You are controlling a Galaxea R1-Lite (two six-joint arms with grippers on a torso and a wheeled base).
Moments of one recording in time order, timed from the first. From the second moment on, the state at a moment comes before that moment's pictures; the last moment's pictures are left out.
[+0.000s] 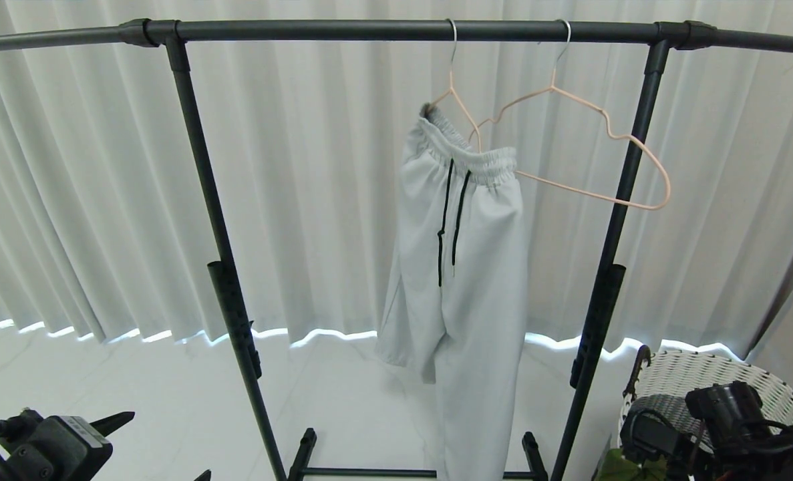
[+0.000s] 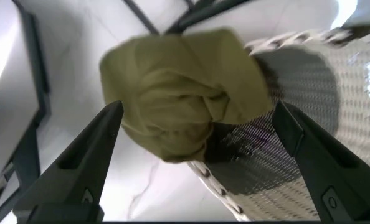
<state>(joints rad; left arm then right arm) -0.22 0.98 0.00 -0.55 -0.05 0.44 0.18 2.03 -0.18 -0.80 0.06 -0.69</state>
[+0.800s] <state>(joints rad) -0.23 0.98 0.00 -0.55 -0.08 0.44 0.17 2.24 -0.28 -0.81 0.05 -0.68</state>
